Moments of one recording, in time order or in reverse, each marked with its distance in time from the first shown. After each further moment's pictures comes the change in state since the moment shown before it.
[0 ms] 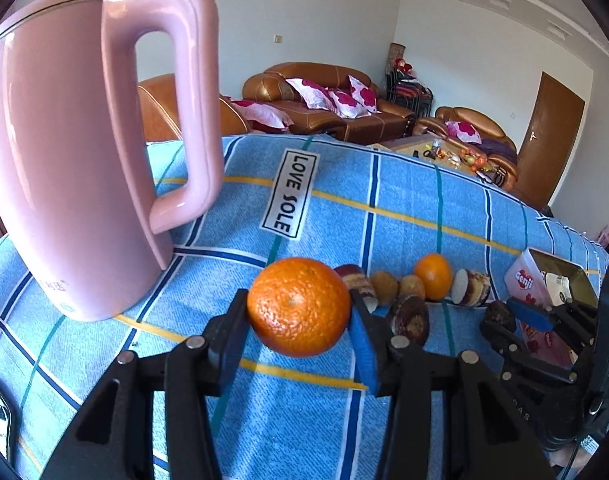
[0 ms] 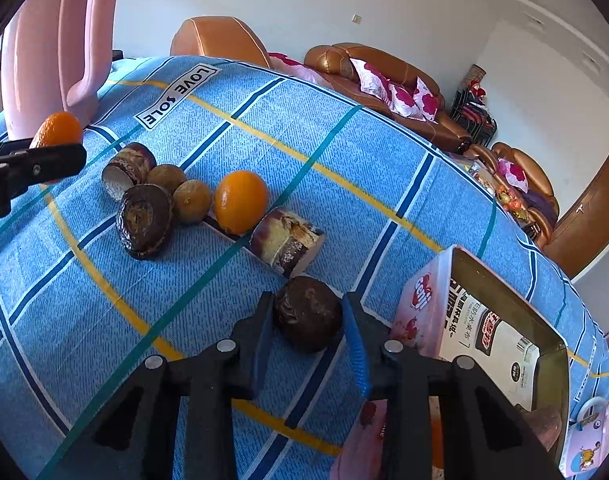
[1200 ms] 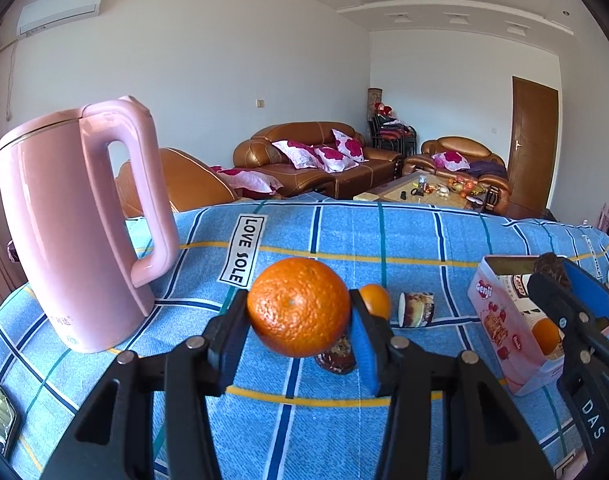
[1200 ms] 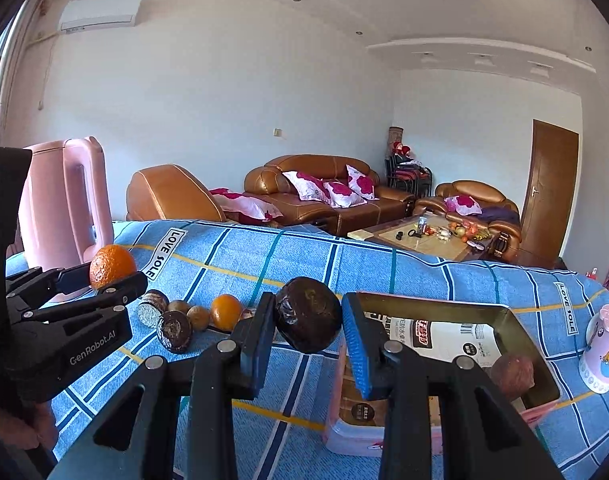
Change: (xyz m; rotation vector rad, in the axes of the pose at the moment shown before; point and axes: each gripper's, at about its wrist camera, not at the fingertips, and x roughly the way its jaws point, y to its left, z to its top) left arm -0.034 -0.065 -0.022 0.138 -0.244 0.036; right arm -0.095 -0.018 -0.041 0.350 -0.452 -0.087
